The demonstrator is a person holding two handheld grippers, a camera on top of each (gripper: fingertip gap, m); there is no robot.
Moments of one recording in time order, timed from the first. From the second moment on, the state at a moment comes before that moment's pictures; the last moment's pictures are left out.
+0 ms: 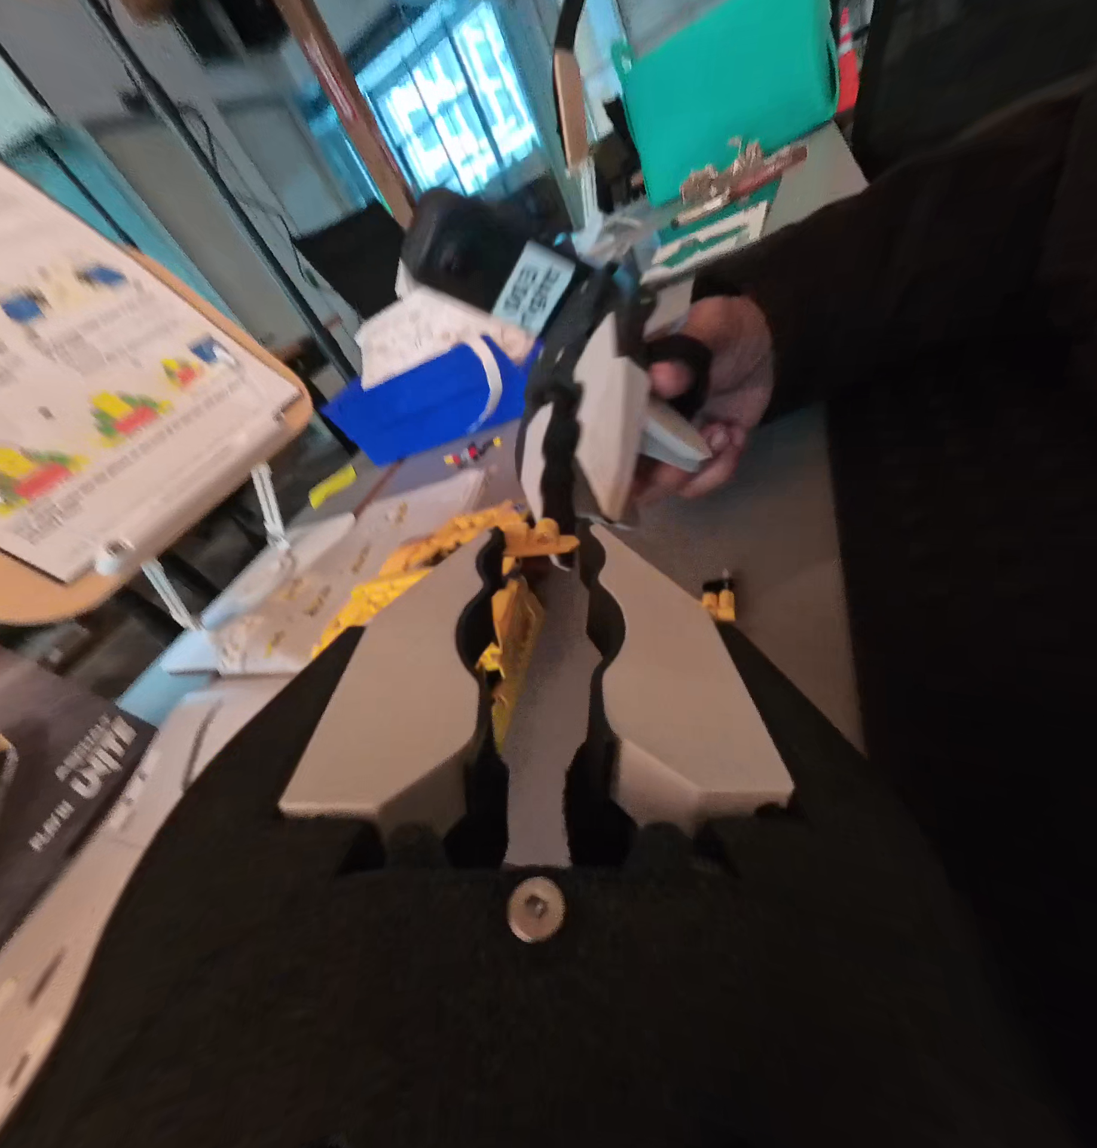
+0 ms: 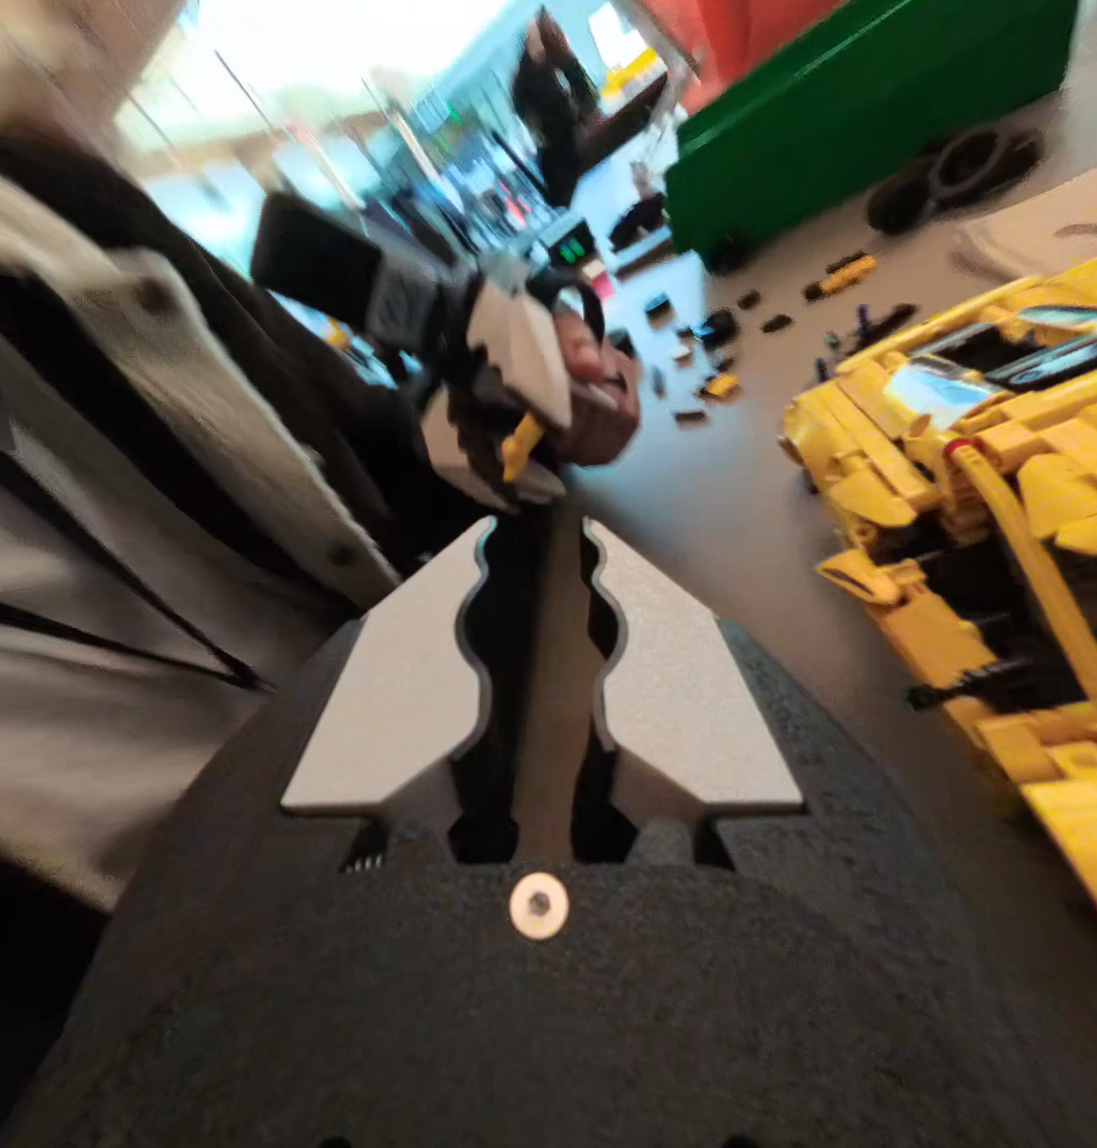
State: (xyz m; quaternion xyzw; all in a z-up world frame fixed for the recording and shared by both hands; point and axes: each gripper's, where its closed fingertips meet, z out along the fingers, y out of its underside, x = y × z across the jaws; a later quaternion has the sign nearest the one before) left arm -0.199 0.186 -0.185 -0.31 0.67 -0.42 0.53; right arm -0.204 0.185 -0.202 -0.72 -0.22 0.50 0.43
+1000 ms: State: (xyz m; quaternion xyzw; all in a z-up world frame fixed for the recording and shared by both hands) left arm -0.194 0.162 -0.208 -0.27 0.73 -0.36 0.52; right arm -0.212 0.169 -0.205 -0.70 -0.14 0.64 0.28
